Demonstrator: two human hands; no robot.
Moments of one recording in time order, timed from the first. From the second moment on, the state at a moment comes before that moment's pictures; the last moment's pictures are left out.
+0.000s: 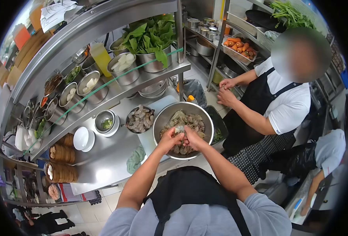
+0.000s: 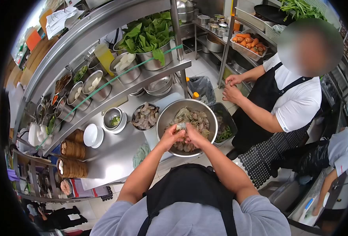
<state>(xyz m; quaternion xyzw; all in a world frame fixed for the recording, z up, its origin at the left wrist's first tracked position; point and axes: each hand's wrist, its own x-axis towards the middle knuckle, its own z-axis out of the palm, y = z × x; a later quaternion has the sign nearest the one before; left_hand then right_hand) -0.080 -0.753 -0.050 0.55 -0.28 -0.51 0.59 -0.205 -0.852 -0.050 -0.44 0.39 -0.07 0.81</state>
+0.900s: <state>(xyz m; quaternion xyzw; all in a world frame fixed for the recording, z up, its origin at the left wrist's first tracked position) -0.069 -0.752 -0.027 0.63 -0.73 -0.08 0.25 -0.227 -0.873 -0.085 -0.78 0.30 -0.03 0.55</state>
